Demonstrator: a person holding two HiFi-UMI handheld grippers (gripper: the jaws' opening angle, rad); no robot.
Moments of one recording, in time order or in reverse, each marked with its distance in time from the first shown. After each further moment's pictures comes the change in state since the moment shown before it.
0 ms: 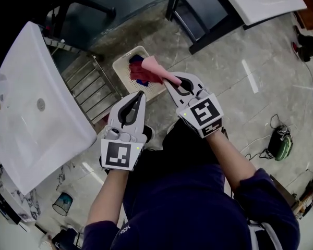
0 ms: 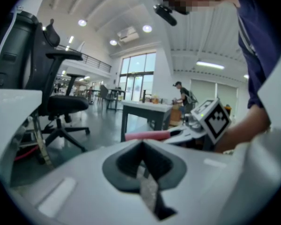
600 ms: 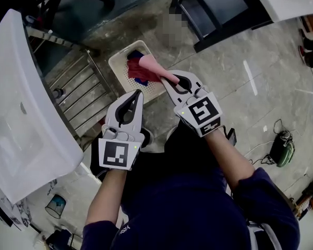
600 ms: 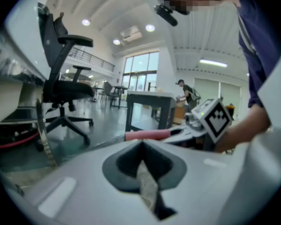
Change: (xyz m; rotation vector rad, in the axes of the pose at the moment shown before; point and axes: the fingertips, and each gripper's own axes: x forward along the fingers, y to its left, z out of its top) left arm 0.028 0.029 -0.095 -0.021 -0.001 0.035; right arm 0.061 -0.007 -0.079 -0.011 0.007 0.026
